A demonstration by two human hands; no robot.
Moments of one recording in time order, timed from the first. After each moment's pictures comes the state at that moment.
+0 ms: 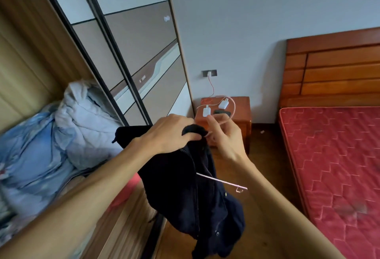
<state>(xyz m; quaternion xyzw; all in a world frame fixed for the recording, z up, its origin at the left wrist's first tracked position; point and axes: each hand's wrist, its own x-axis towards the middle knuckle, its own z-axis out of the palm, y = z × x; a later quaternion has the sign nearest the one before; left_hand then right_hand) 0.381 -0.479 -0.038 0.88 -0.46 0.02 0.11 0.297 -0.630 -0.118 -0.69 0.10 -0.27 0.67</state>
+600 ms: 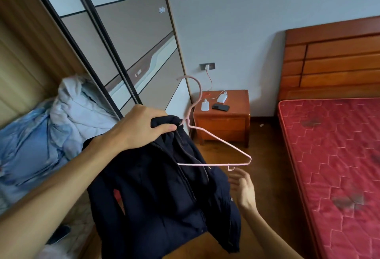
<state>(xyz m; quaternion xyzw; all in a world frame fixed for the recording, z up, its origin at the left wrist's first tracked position) 0.397 -0.436 -0.025 0.88 -0.43 0.04 0.18 0.250 -0.639 -0.331 -0.62 0.32 -0.18 0.70</state>
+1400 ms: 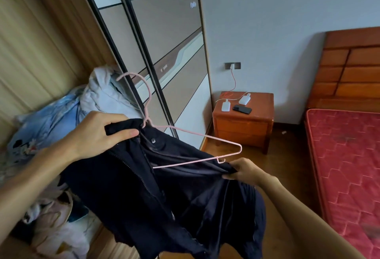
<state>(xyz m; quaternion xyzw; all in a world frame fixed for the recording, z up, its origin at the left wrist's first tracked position) 0.404 -0.306 -0.004 0.89 -0.38 0.04 0.25 0.350 -0.682 -0.279 -0.90 0.00 0.11 0.42</state>
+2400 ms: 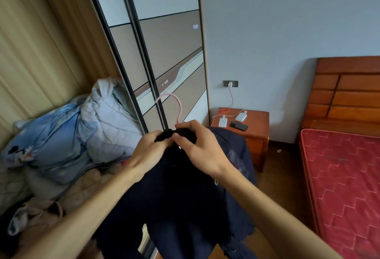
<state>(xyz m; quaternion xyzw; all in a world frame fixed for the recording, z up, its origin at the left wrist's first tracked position) 0.372 -0.407 -0.043 0.86 -0.12 -0.09 0.50 0.327 -0.562 -0.066 -0.80 -0.06 -0.17 0.57</state>
